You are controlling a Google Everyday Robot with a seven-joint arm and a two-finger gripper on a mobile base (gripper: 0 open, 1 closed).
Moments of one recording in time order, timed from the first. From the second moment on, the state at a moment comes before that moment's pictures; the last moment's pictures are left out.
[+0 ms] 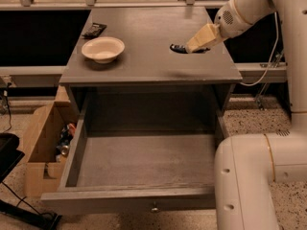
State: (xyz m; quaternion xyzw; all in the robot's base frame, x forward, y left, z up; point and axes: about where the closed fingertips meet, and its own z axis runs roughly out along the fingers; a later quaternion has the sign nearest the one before) arm 0.702 -0.158 0.911 -0.29 0.90 0.21 0.26
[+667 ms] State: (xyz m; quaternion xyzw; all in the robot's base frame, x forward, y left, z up) arm 0.717 -0.146 0.916 -0.25 0.90 0.22 0.27
